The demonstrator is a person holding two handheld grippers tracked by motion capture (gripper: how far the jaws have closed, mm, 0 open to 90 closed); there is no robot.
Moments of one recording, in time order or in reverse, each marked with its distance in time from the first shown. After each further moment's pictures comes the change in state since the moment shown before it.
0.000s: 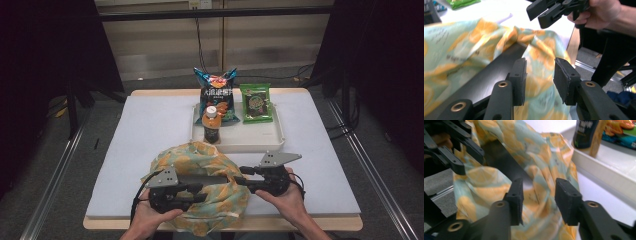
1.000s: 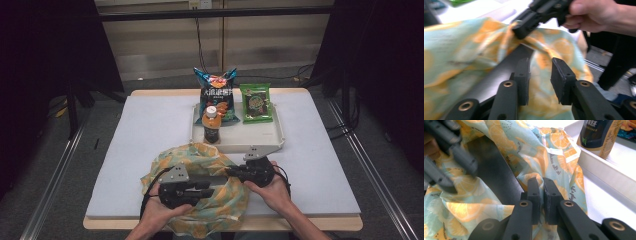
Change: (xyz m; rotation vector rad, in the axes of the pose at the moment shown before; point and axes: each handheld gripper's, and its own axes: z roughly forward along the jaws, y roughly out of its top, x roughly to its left) left arm 0.008 0.003 0.018 0.041 0.043 0.005; right arm -0.013 0.005 0.042 0.057 0.024 -0.009
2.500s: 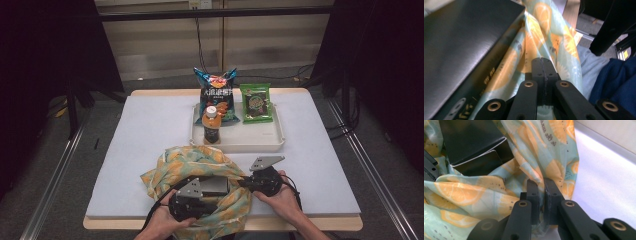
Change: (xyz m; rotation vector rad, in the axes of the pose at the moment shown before) left arm -0.016 -0.025 0.030 0.216 -0.115 0.055; right arm -0.008 -0.041 -0.002 0.148 -0.077 0.012
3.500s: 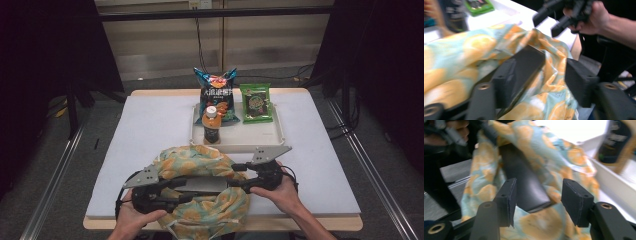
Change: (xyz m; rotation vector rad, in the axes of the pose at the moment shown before) left arm 0.010 -0.010 -0.096 -0.331 0.121 -0.112; right arm 0.017 0.045 -0.033 -0.187 0.212 -0.112
